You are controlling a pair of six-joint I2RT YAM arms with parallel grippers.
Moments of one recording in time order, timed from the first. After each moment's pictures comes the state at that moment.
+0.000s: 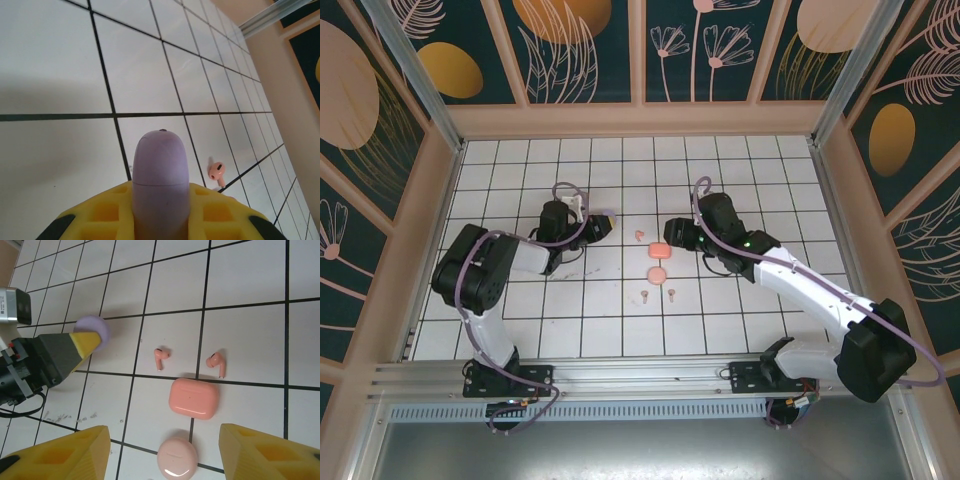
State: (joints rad) left arm -0.34 1.86 0.71 0.68 0.50 -0.70; right arm 0.65 1.24 0.88 -0.35 -0.01 0.61
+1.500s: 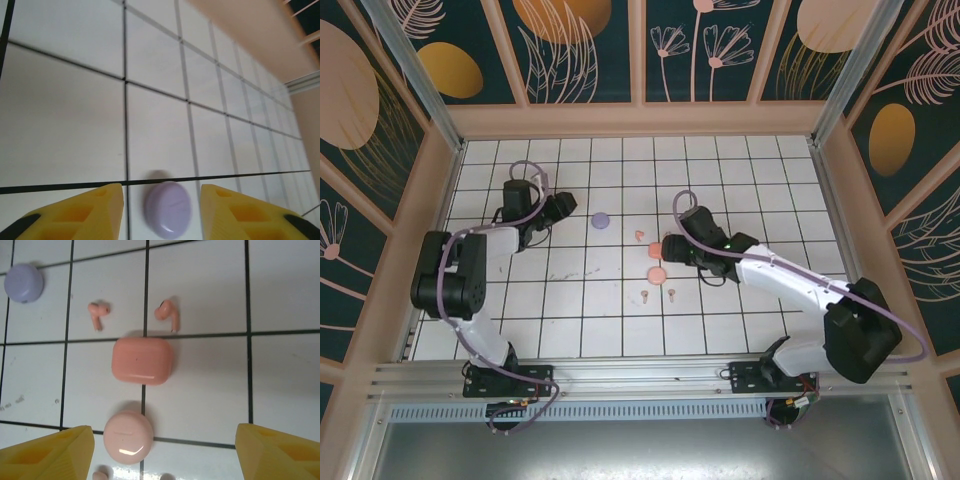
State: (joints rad) left arm -0.09 1.71 0.81 0.37 0.49 -0.63; right arm 0.75 1.36 0.87 -0.46 0.14 0.68
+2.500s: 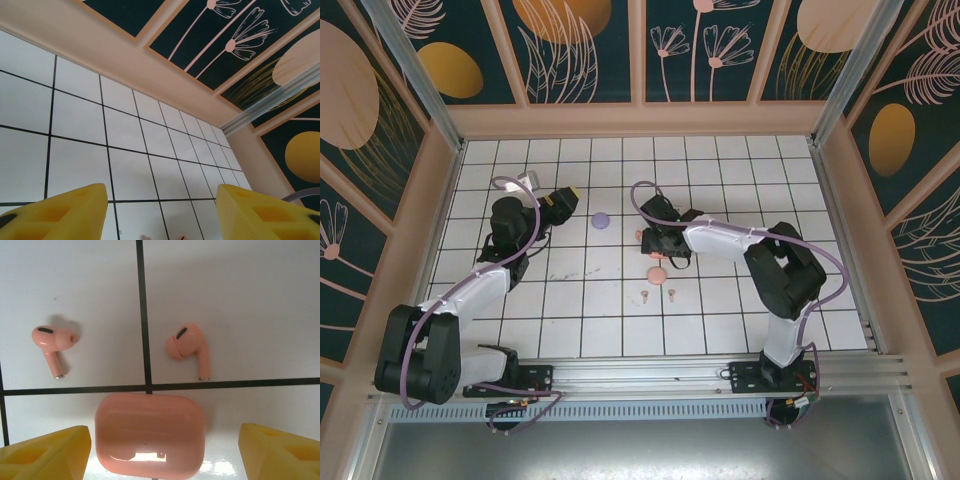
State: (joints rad) left arm -0.22 1.28 0.59 0.51 0.30 -0.72; right arm 0.74 1.85 1.20 -0.52 0.19 0.72
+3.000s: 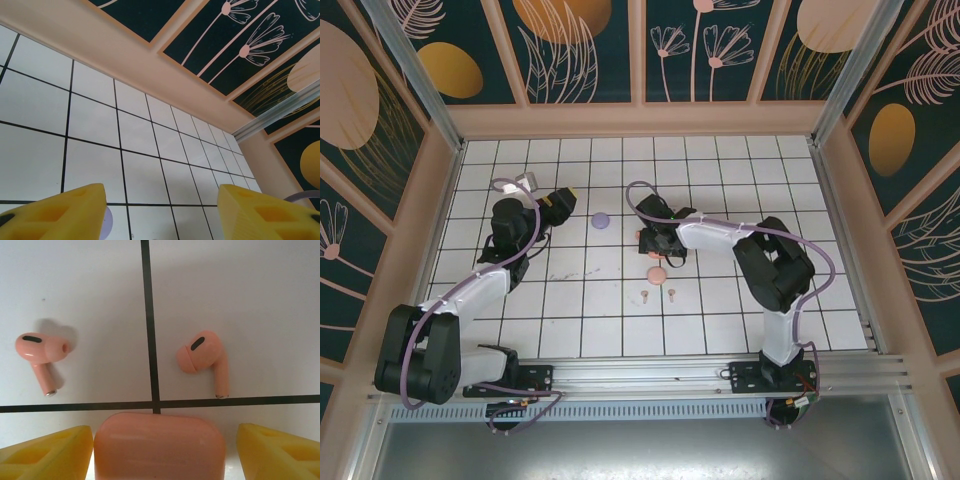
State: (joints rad) left arm -0.22 1.28 0.58 0.51 0.25 -0.72; right arm 0.74 1.93 1.25 -0.52 0.18 0.73
